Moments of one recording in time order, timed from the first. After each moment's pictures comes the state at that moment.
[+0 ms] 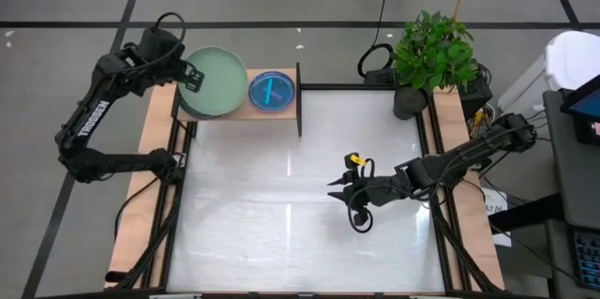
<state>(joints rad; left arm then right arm) 0.86 1.09 1.53 -1.29 -0.39 -0.08 0.40 1.31 0.97 -0.24 0.42 -0.22</state>
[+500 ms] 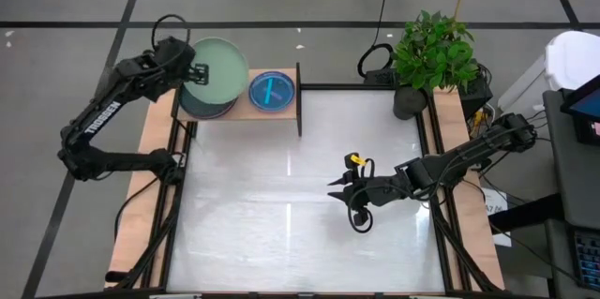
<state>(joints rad) 0.78 1.10 1.41 -1.23 -0.60 -0.49 0.40 1.31 0.97 -0.24 0.42 -0.22</state>
